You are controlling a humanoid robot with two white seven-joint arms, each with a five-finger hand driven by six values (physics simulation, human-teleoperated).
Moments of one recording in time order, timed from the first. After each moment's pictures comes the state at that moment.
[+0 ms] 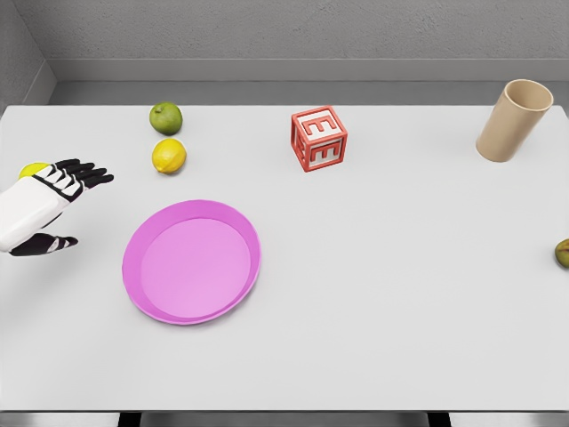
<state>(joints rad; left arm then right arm) 0.06 0.79 0.04 -1.63 -0.57 -0.61 -0.12 0.02 0.00 -0.03 0.06 0.15 -0.27 -0.03</state>
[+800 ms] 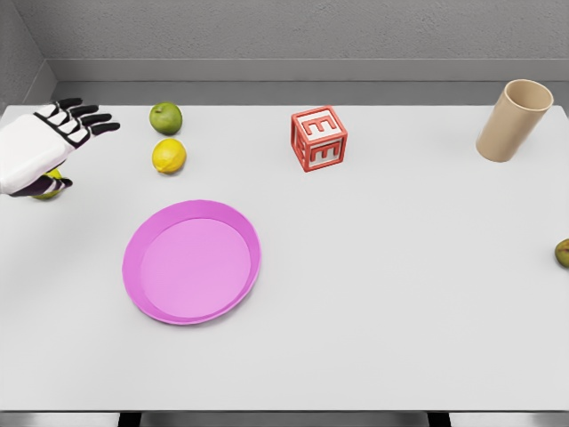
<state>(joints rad) -0.23 0.83 -0.09 -1.59 -0.70 -0.61 -0.12 0.03 0.00 -0.03 0.06 0.15 -0.27 -0.03</state>
